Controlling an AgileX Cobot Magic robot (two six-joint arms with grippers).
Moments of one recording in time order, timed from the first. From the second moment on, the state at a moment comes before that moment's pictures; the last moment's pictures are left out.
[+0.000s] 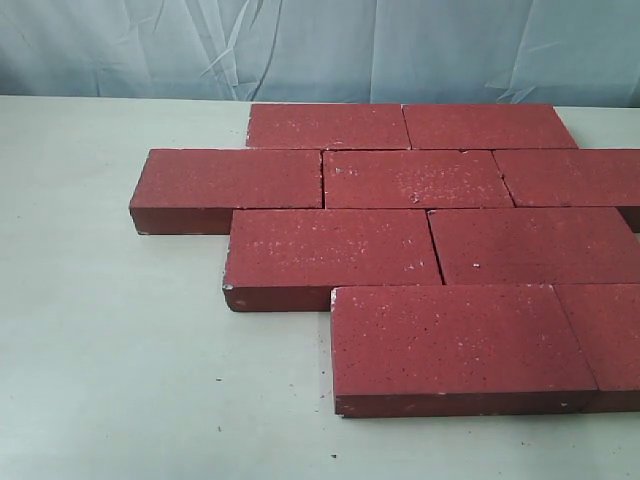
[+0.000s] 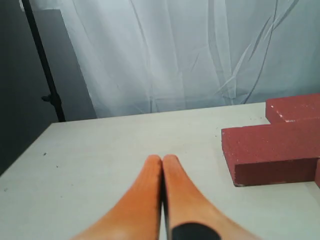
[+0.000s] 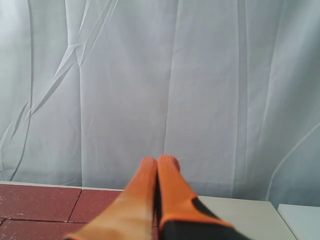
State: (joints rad) left arm -0.02 0.01 -0.17 0.13 0.35 -0.04; right arm -0.02 0.40 -0.50 0.16 0.15 -0.22
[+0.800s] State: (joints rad) left arm -0.01 0.01 0.00 0.05 0.25 -0.04; right arm -0.02 0.40 -0.50 0.16 0.15 -0.22
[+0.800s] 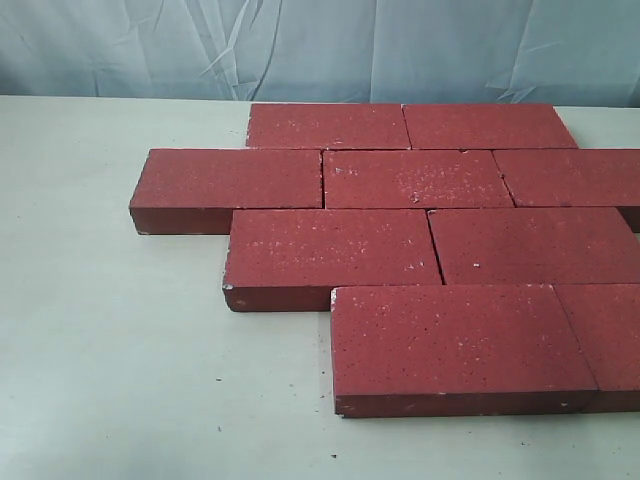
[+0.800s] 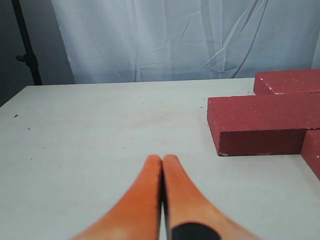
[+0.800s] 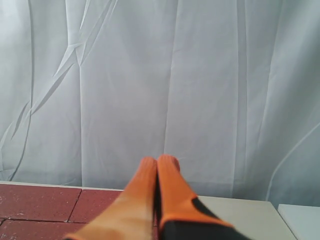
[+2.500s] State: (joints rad) left arm -0.01 0.01 0.00 0.05 0.24 -0.04; right arm -0.02 0.07 -0.07 -0.01 0.16 -0.01
